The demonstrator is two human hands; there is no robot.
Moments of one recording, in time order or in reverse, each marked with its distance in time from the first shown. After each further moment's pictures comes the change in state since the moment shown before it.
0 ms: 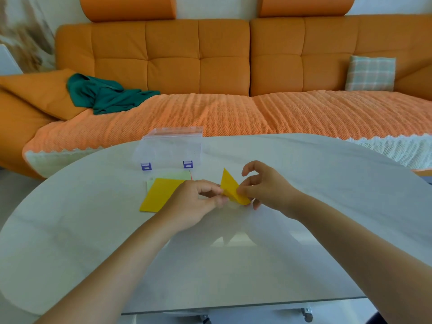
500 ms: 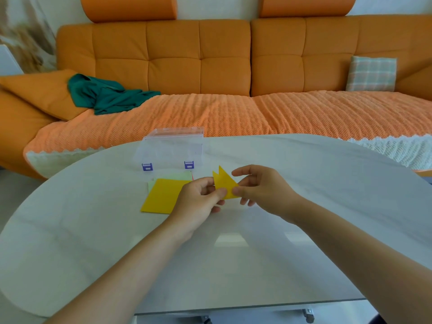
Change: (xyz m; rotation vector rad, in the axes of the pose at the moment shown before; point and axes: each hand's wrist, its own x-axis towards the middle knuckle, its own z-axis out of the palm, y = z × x) left_hand 0.000 0.008 0.021 -0.382 0.170 -0.163; right_hand -0.002 -0.002 0.011 0.005 0.042 -0.083
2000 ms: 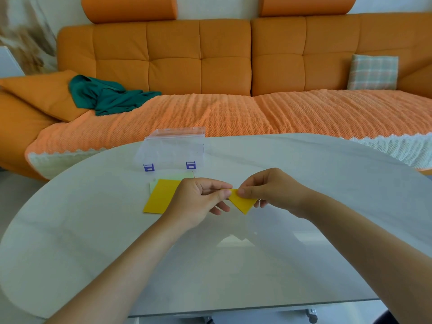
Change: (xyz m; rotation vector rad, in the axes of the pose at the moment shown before) left_hand -0.002 0.008 -0.017 0.080 -0.137 0.134; right_hand 0.000 -0.005 -0.018 -0.091 -0.139 0.100
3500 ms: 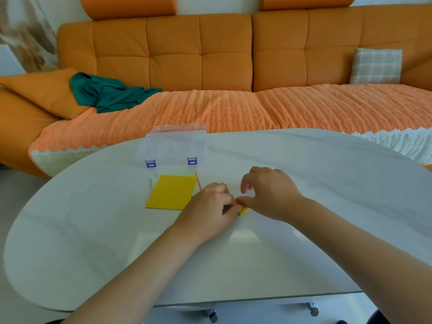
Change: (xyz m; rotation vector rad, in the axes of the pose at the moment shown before) left_hand 0.000 -0.029 0.018 0.846 -0.072 0.372; right_hand 0.008 0.017 0.023 -0.989 0.237 -0.273
